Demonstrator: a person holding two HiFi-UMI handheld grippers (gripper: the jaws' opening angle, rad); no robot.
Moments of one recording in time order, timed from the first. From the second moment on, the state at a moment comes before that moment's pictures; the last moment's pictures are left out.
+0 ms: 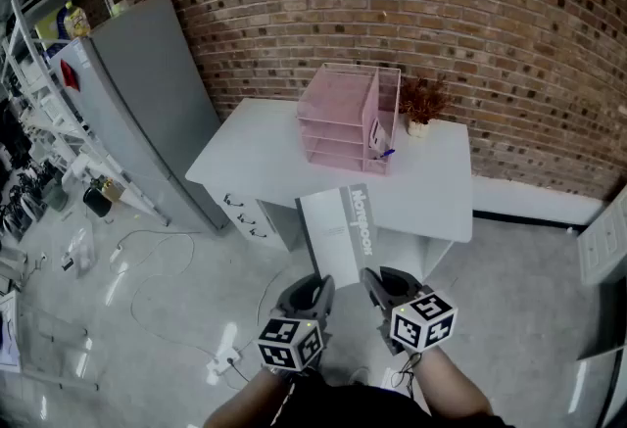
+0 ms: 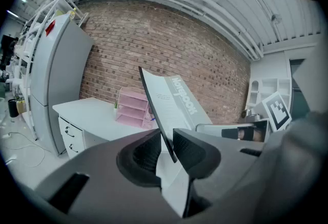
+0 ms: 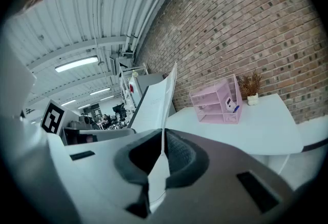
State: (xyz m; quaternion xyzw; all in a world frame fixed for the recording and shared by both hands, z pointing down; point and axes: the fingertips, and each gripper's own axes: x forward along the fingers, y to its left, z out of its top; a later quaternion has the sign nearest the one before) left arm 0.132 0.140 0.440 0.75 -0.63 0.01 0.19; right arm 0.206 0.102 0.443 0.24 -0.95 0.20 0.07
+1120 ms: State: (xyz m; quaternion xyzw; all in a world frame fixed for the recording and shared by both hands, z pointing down) left arm 0.070 0.142 0.449 0.75 -0.63 0.00 0.21; right arm 0.143 0.102 0.449 0.22 -0.95 0.20 0.09
